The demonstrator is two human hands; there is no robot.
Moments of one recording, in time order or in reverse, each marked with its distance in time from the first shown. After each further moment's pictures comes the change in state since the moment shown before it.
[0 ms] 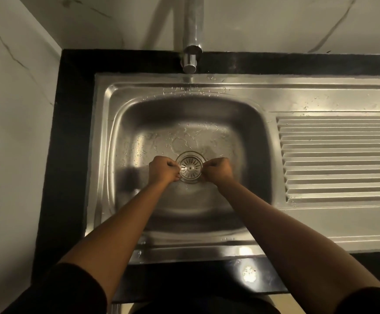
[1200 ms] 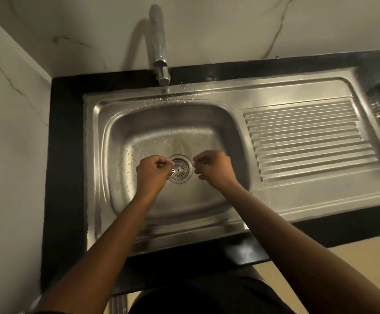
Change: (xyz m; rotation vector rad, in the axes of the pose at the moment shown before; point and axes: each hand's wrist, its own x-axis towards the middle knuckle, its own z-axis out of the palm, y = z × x) left_hand -0.089 0.041 -0.029 -0.097 0.027 0.295; right_hand -0.116 -0.030 -0.065 -0.025 0.051 -0.411
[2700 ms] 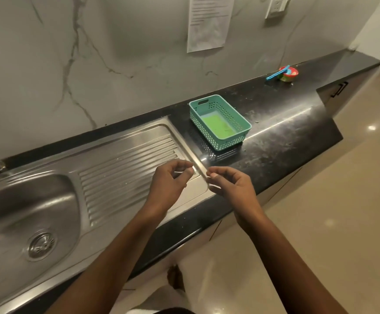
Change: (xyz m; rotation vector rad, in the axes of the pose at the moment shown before) left_hand -0.294 0.249 0.409 -0.035 -0.464 0.496; right_hand -0.201 0.197 -0.472 0.658 0.417 -0.151
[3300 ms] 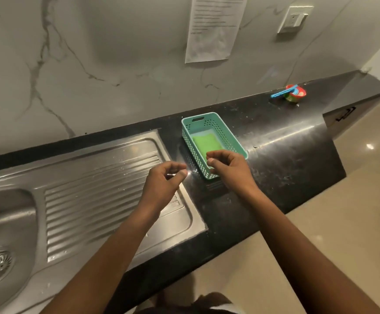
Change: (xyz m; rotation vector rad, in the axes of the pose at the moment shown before) left_hand 0.120 0.020 0.043 -0.034 0.092 -0.092; right_hand 0.188 -0.053 -0.036 -0.334 -0.047 -0.067
